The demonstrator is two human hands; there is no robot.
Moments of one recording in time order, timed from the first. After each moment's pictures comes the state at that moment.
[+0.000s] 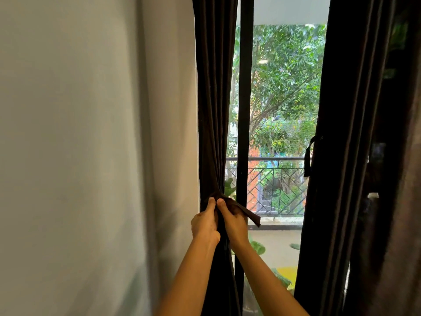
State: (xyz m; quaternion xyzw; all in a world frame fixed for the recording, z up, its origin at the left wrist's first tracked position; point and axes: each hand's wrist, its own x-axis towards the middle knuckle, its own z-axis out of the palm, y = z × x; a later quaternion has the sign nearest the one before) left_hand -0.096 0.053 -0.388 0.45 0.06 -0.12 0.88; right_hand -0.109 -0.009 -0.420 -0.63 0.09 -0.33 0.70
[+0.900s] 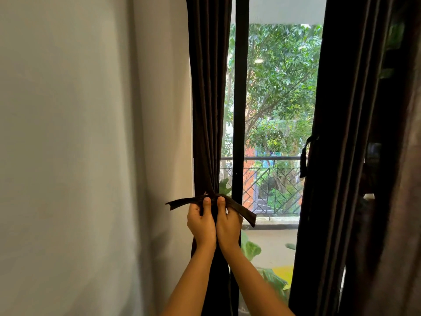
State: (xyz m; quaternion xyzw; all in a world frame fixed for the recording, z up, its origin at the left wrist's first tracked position) left_hand -0.089 0.034 -0.407 0.58 -0.08 0.16 0.80; right_hand -0.096 -0.006 -0.419 -0.64 0.12 -0.45 0.61
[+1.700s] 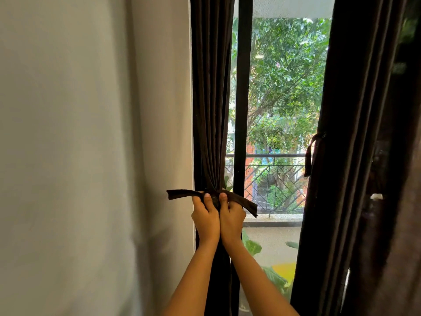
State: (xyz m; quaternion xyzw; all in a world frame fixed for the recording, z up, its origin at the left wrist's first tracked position) left_hand -0.067 0.025 -0.401 0.67 -0.13 0.20 0.71; right_hand -0.079 -0.018 -0.409 -0.68 0.15 -0.46 0.55
